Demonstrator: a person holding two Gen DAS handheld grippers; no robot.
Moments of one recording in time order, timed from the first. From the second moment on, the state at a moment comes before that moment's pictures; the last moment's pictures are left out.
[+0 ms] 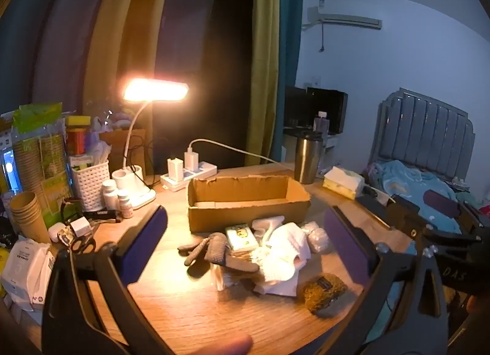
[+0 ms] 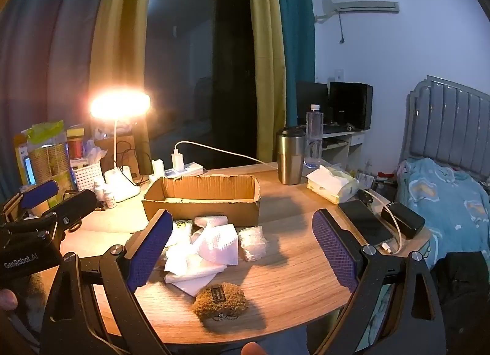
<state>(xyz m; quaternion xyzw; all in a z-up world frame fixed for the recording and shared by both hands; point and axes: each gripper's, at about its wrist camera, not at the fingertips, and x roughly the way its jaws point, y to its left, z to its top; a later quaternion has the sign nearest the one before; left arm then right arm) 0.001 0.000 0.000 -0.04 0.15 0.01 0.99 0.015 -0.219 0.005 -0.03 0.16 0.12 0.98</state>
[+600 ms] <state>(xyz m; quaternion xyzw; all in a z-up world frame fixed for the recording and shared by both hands) -0.001 -0.004 -0.004 -0.05 0.16 0.01 0.99 0.014 -0.218 0.004 -0.02 0.17 0.13 0.98</state>
